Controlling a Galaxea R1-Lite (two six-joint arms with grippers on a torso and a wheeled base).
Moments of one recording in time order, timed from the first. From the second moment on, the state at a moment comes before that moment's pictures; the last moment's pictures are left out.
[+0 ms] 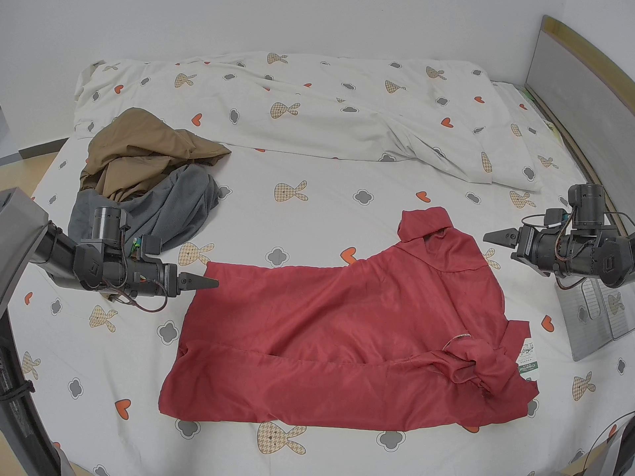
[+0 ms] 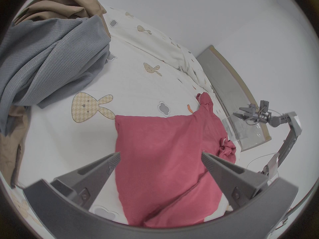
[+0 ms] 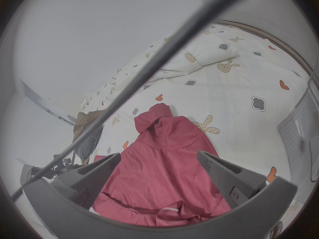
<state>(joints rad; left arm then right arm) 0.04 2.14 -1.16 -0.19 -0.76 0.06 -0.01 1.82 -0.91 -0.38 0.37 0.42</state>
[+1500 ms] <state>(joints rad) 0.04 1.90 -0.65 -0.41 -0.78 0.09 0.02 2.12 -1.30 -0.39 0.33 0.13</state>
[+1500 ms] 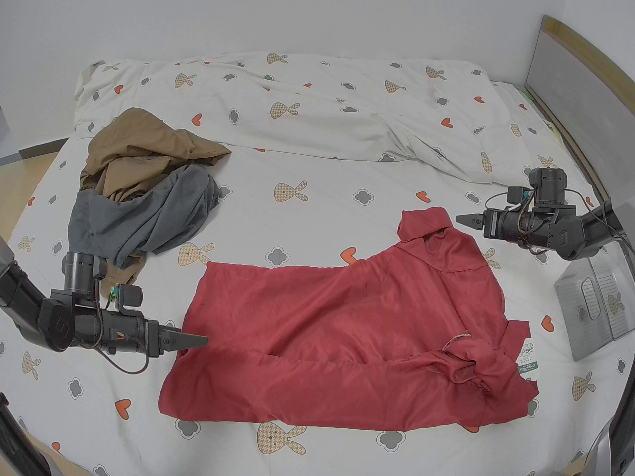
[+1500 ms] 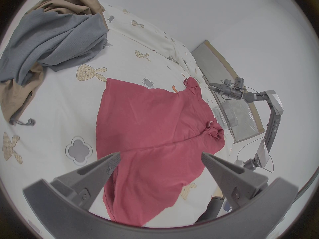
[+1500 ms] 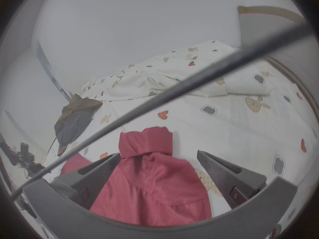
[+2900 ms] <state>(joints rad) 0.04 1.74 -0.51 -0.42 -0.78 0.09 0.13 2.39 -1.68 -0.27 0.13 0.11</state>
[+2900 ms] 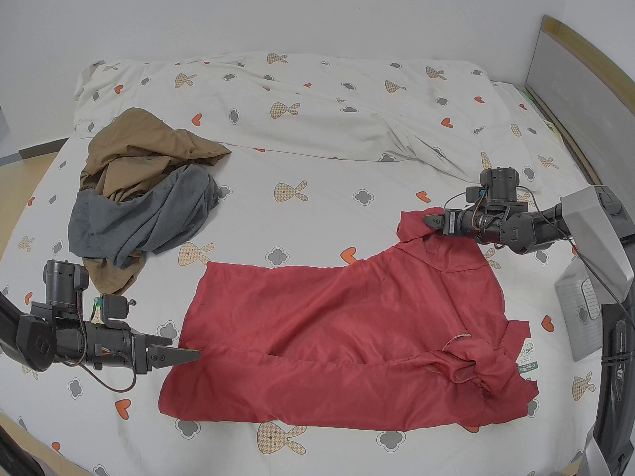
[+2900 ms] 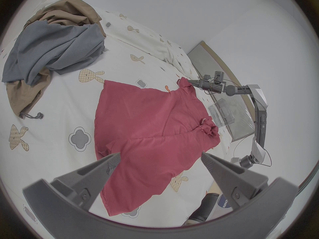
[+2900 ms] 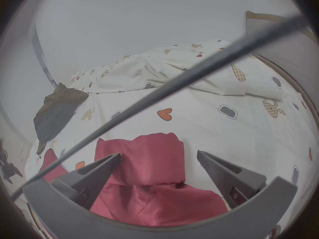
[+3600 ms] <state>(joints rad) 0.04 1.76 -0.50 -0.43 -0.78 0.09 0.13 2.37 -1.66 -0.26 0.13 0.16</state>
